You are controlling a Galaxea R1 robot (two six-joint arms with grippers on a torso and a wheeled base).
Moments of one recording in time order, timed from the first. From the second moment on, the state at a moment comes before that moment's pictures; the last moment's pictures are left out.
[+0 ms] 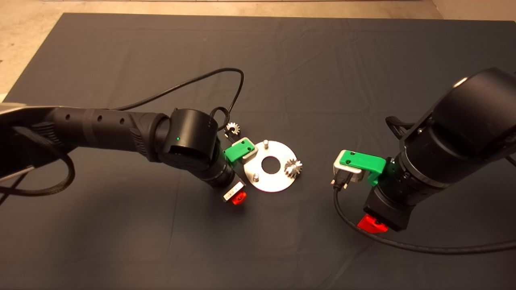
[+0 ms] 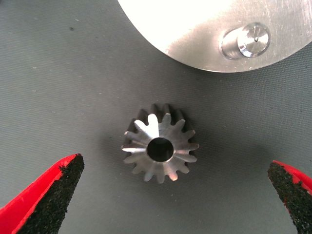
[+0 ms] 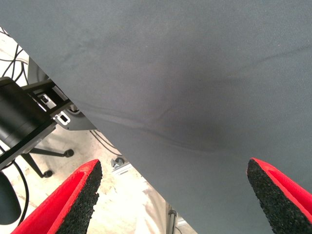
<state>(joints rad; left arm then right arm) -0.26 2.60 -0.86 0.59 1.53 -0.88 0.49 2.47 -0.60 -0.01 -1.53 1.00</state>
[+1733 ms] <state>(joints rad) -0.21 2.61 -0.87 0.69 1.53 -0.85 0.49 2.47 -0.60 -0.01 -1.53 1.00</state>
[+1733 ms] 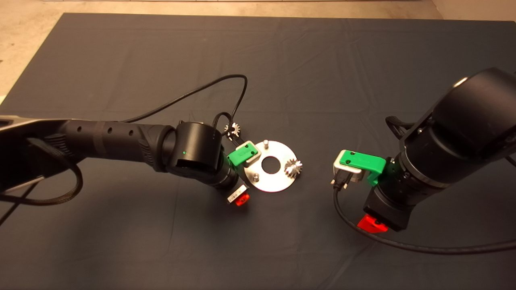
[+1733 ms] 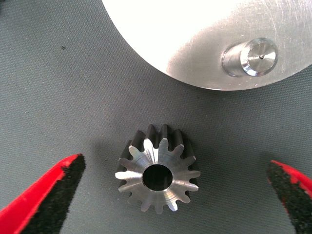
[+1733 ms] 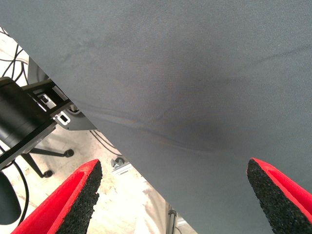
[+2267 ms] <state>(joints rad) -0.20 2.61 -0.89 0.69 1.53 -0.85 0.49 2.47 -0.60 -0.01 -1.53 1.00</state>
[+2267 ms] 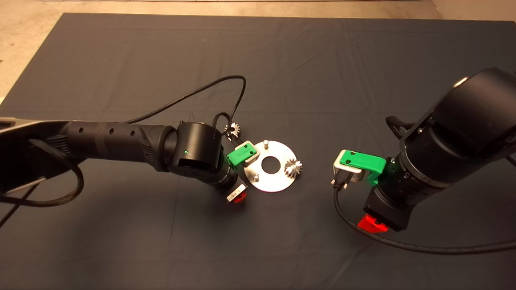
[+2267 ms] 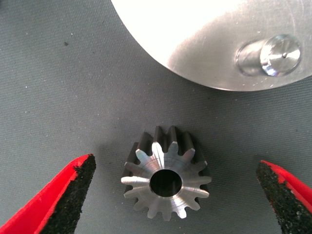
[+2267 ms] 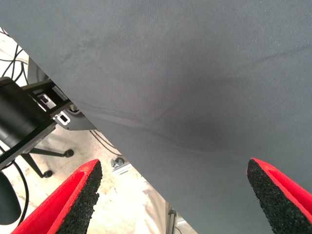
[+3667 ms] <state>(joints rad) -0.20 2.61 -0.89 0.69 1.53 -0.85 0.49 2.47 -0.60 -0.01 -1.53 1.00</state>
